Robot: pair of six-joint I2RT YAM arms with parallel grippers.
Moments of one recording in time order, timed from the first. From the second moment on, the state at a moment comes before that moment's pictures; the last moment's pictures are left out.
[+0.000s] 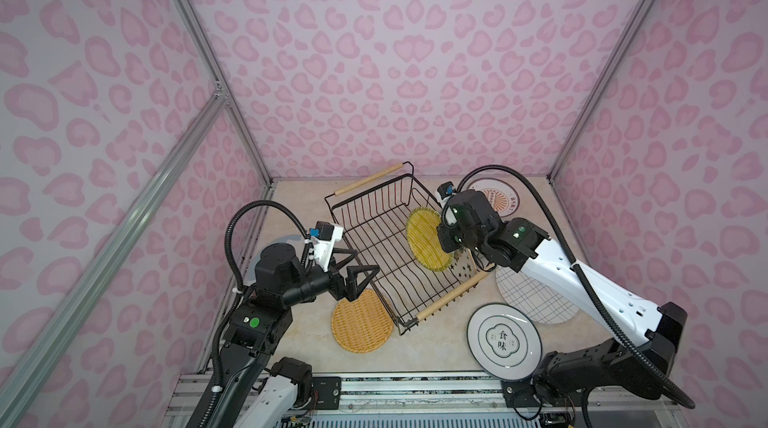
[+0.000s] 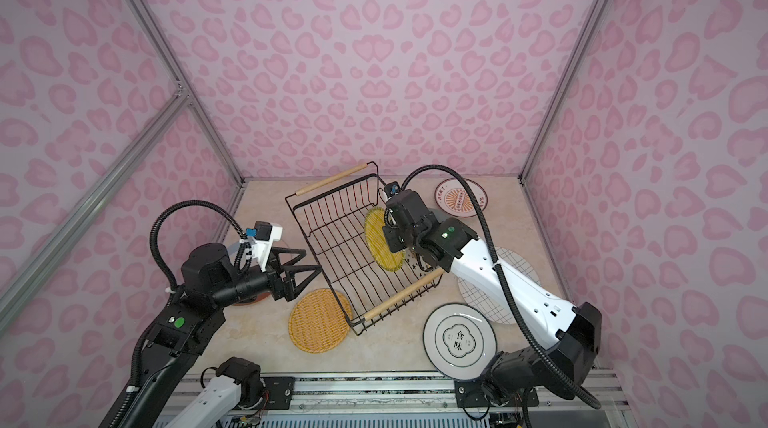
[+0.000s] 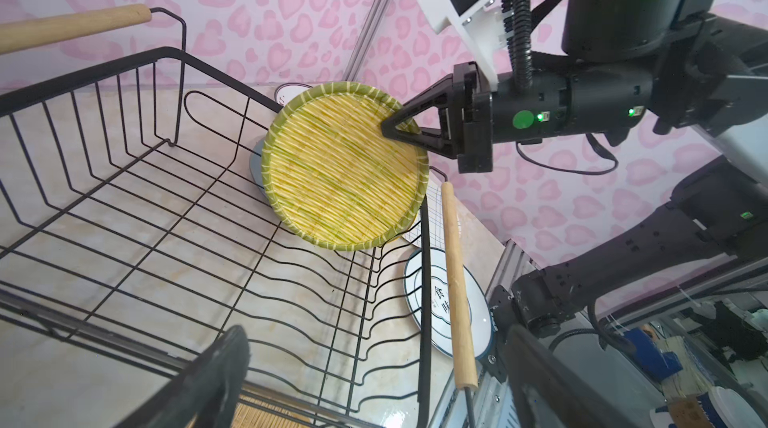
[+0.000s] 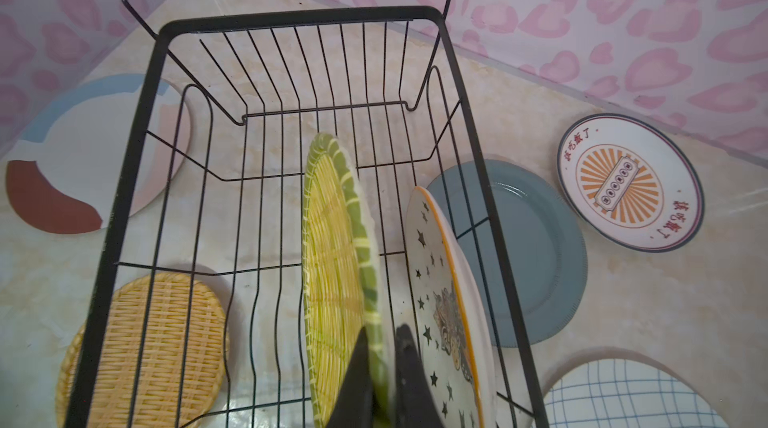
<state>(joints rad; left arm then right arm) -0.30 0.68 0.80 -0.45 0.69 -0.29 0.77 1.44 1.45 -0.76 0.28 0.21</state>
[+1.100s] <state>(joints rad) -0.30 0.70 0.80 -0.45 0.66 -0.28 0.86 1.64 1.40 -0.80 0.62 0.06</state>
